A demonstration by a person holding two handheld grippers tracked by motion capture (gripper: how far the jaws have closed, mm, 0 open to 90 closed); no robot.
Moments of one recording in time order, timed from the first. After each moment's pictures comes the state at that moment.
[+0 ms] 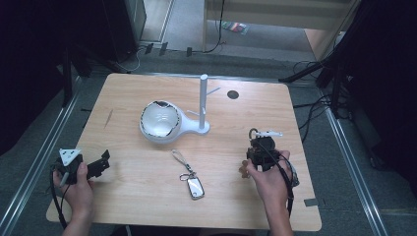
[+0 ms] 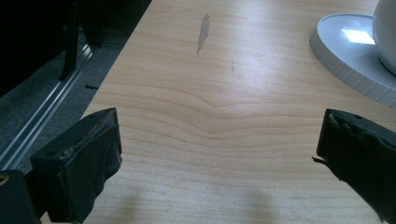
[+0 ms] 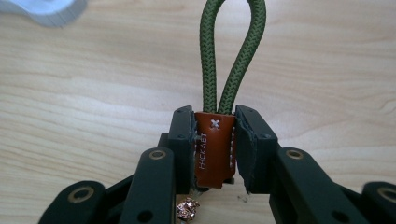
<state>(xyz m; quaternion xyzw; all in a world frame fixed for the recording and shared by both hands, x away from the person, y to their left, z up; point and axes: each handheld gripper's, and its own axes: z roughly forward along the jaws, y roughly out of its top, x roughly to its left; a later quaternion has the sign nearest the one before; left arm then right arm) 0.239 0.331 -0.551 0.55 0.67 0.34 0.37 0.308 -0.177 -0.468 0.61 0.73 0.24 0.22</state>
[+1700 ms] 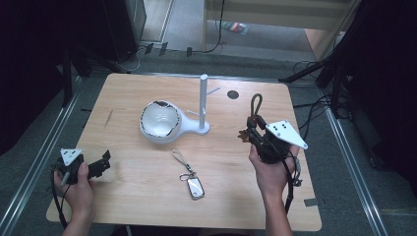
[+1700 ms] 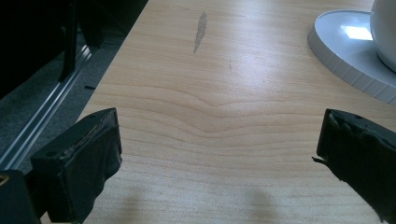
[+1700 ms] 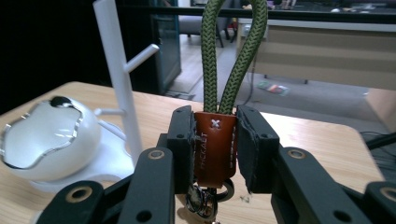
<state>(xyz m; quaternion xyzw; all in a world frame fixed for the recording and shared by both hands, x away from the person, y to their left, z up) 0.240 0.330 -0.551 0.56 0.66 0.34 0.36 0.284 -0.177 -0.403 0.46 0.64 0.51 0.35</state>
